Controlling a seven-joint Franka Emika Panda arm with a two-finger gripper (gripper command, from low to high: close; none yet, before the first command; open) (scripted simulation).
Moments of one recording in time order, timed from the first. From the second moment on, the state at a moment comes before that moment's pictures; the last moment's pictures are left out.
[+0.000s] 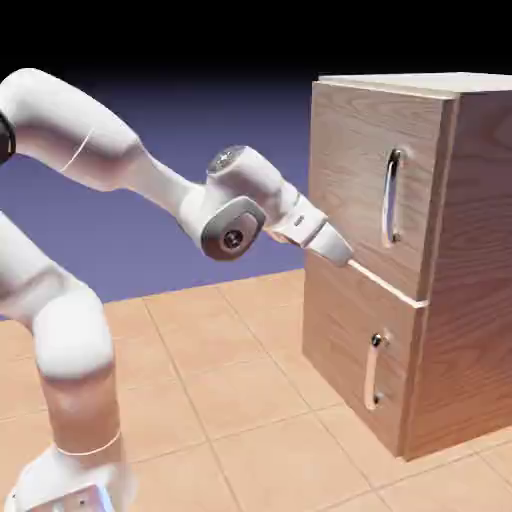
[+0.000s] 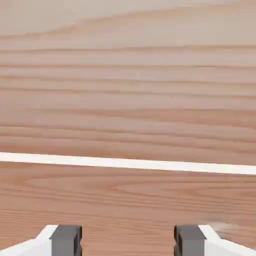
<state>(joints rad) 0.03 -0.58 -0.02 -2.80 -0.05 3.03 0.78</state>
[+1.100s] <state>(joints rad) 0.40 -0.81 -0.49 -2.65 -1.49 2.97 1.86</state>
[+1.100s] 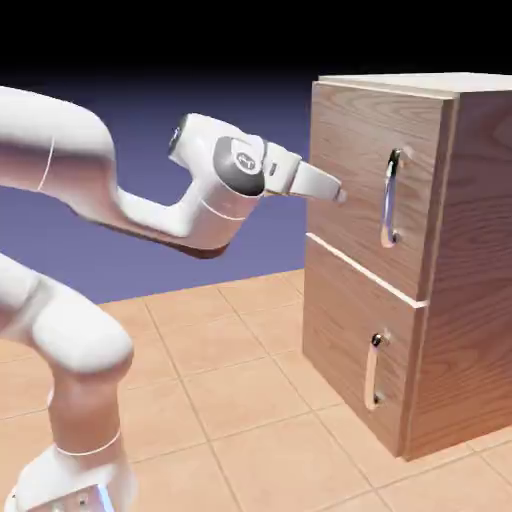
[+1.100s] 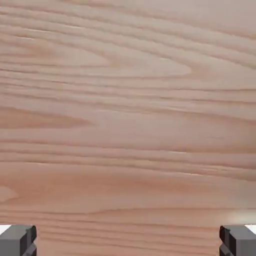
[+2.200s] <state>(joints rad) 0.76 -1.02 -0.93 -2.50 -2.84 2.91 2.87</state>
